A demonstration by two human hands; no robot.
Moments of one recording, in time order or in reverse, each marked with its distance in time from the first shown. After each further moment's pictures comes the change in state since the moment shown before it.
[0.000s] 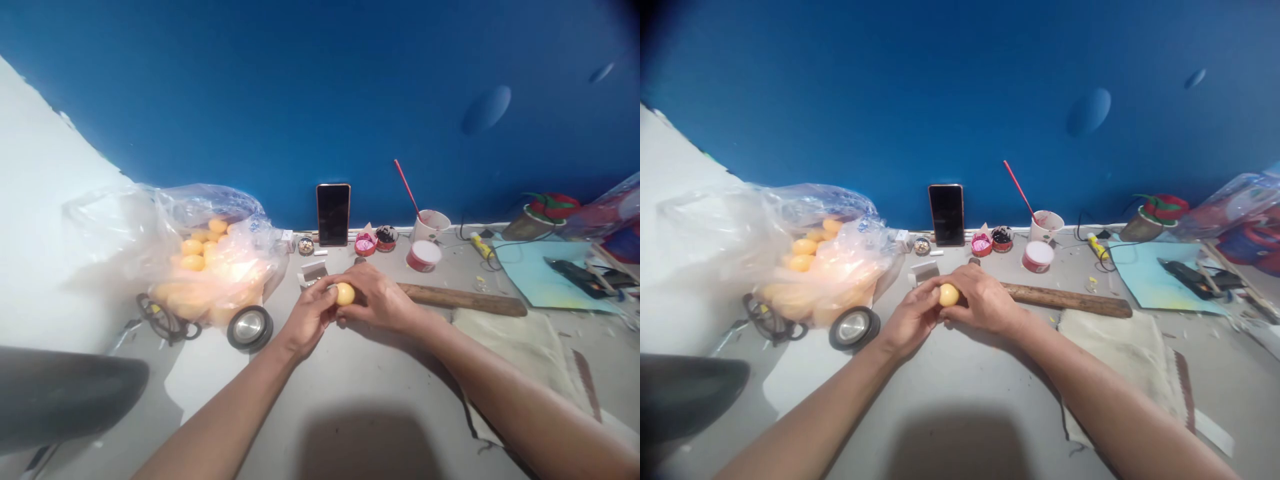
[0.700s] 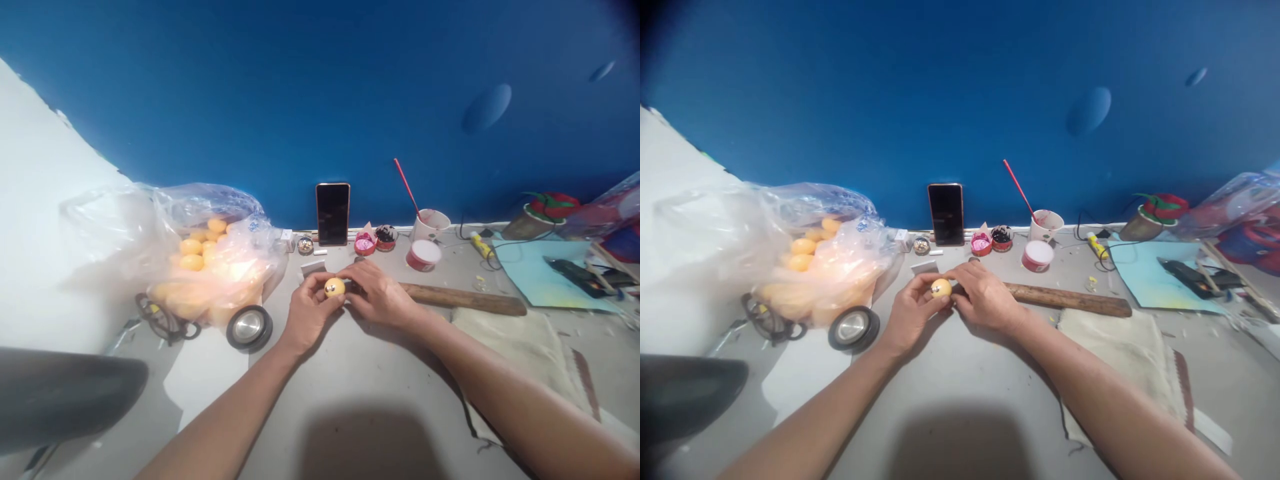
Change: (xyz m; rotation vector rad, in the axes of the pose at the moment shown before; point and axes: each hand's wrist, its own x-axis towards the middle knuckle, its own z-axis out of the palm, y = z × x) left_hand 0.001 -0.005 0.003 0.278 0.268 0.163; right_hand -0.003 0.013 0.008 -0.072 0.083 -0.037
